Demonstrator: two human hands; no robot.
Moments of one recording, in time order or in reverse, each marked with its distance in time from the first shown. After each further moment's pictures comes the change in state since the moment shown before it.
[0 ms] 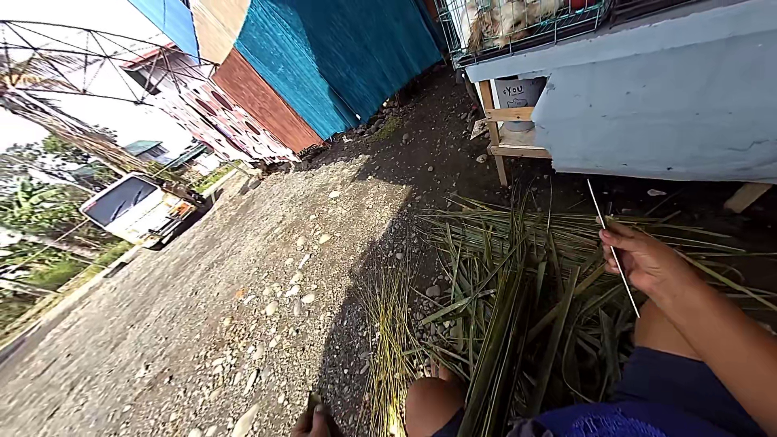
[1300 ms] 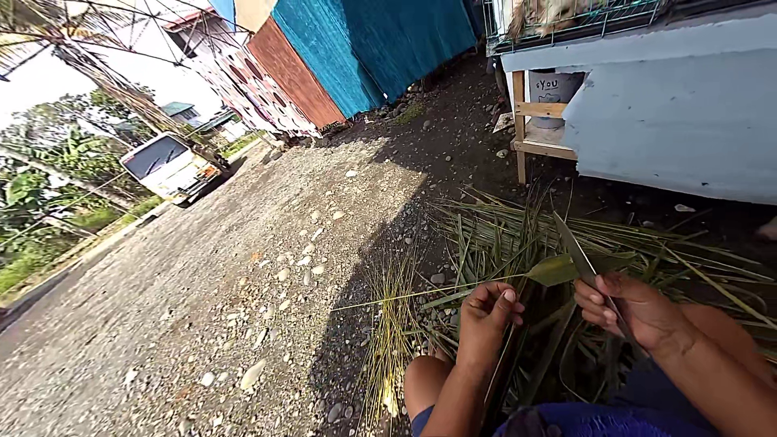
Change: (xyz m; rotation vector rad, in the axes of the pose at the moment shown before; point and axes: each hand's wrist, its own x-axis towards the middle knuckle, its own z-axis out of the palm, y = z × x) left_hand -0.175 0.238 0.112 -1.029 -1.004 0.264; right_hand -0.055 0.031 0.019 0.337 -0.916 0.201
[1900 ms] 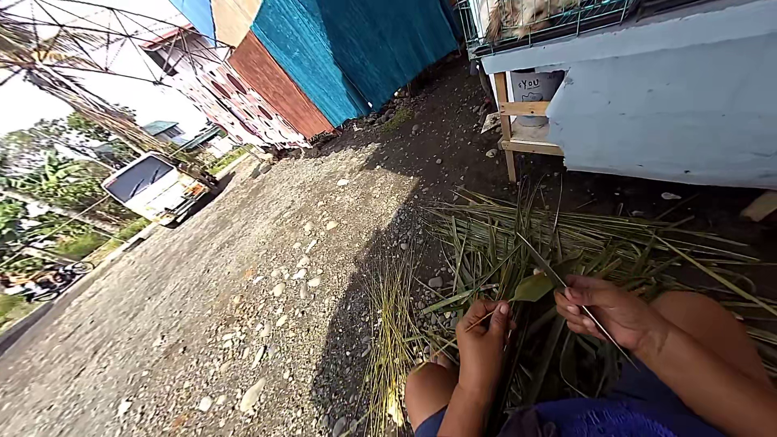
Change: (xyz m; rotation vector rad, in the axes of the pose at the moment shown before) left_hand -0.012 -0.018 -0.002 0.322 0.101 0.094; right_hand 0.001 0.014 0.007 -0.105 0.113 0.155
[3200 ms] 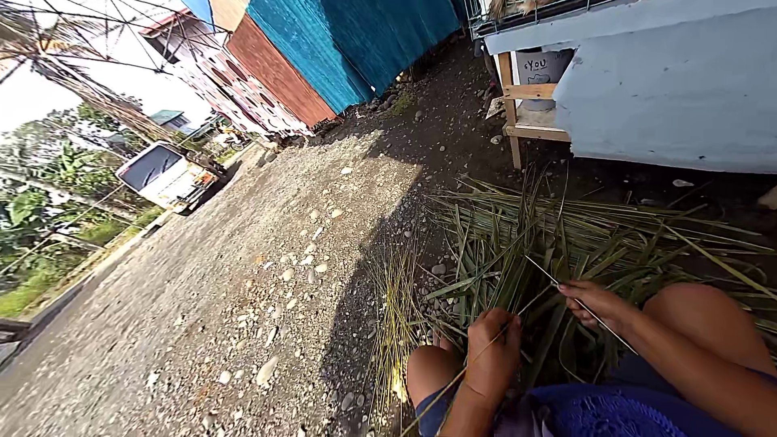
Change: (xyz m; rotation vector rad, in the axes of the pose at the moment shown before) left_hand -0.021 -0.019 0.000 0.686 -0.109 0.136; right_hand 0.026 0.042 -0.065 -0.454 0.534 0.387
